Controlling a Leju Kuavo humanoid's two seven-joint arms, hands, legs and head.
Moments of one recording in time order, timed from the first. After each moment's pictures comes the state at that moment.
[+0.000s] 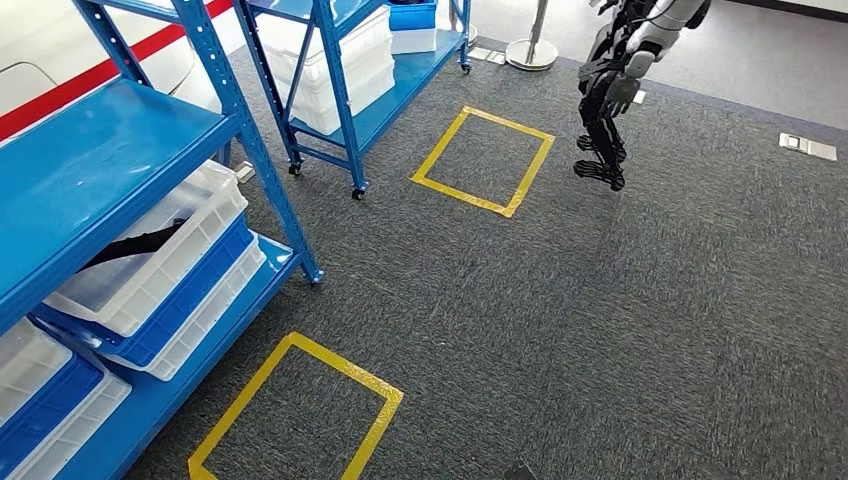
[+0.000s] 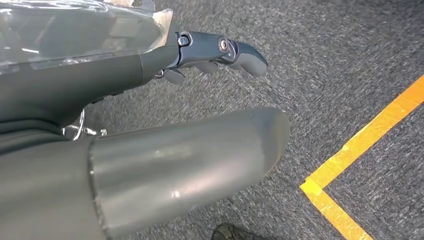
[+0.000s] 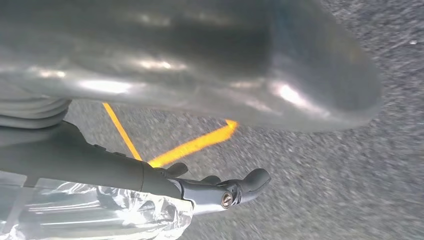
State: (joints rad) left arm -0.07 -0.16 0.77 -0.20 -0.65 0.44 -0.14; right arm -0.10 0.09 -0.21 -0.21 0.81 -0.58 0.05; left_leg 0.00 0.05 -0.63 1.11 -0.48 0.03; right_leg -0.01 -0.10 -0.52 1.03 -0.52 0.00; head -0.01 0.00
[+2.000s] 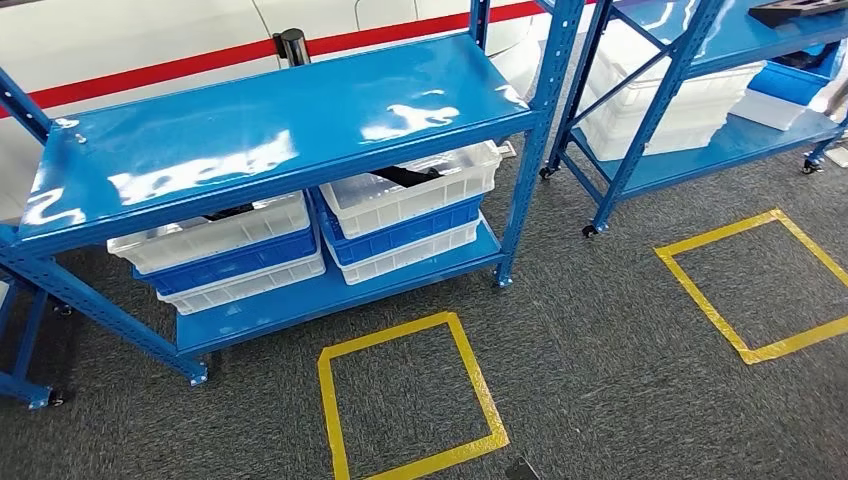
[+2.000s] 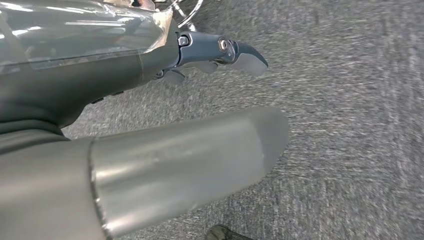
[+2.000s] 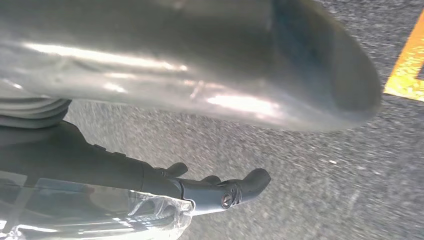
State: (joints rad) left arm -0.07 -0.16 0.82 -0.20 -0.66 0.44 -0.16; right arm -0.11 0.09 -0.25 -0.21 0.86 -0.59 0.04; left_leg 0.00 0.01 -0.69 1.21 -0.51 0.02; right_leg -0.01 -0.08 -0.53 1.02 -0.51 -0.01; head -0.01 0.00
